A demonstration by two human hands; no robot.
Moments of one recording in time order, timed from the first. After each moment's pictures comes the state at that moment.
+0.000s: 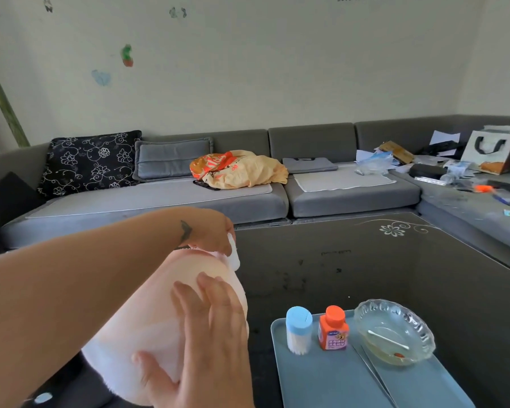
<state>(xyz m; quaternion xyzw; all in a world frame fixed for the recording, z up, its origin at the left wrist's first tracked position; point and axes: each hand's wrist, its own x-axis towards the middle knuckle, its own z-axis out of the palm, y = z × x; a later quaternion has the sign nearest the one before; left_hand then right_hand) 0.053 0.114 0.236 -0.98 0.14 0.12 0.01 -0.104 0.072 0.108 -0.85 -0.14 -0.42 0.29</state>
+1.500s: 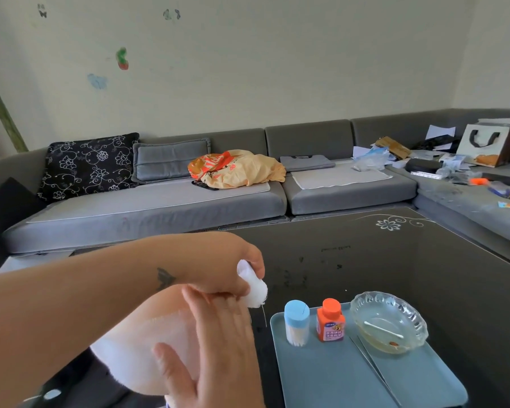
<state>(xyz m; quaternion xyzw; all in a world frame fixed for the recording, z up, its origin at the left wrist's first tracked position) -0.023 0.104 0.233 -0.95 0.29 0.11 0.02 -0.117 0.061 0.104 -0.80 -0.16 -0.45 0.36</state>
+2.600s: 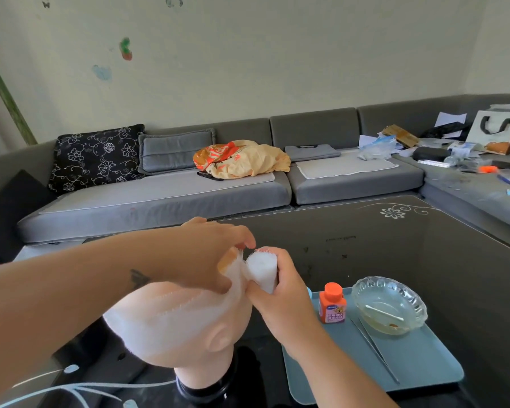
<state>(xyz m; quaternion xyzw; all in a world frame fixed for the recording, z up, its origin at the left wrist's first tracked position) -0.039 0.129 0.230 -0.94 0.33 0.03 0.06 -0.079 -0.014 0.111 -0.72 -0.09 -0.14 0.68</state>
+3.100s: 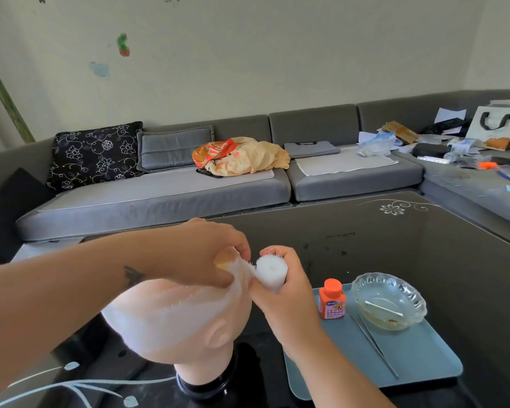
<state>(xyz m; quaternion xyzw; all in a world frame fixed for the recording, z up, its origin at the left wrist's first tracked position) -0.037 0.137 0.227 -0.94 0.34 0.05 0.01 -0.083 -0.011 0.107 -0.65 -0.08 -0.17 0.74</state>
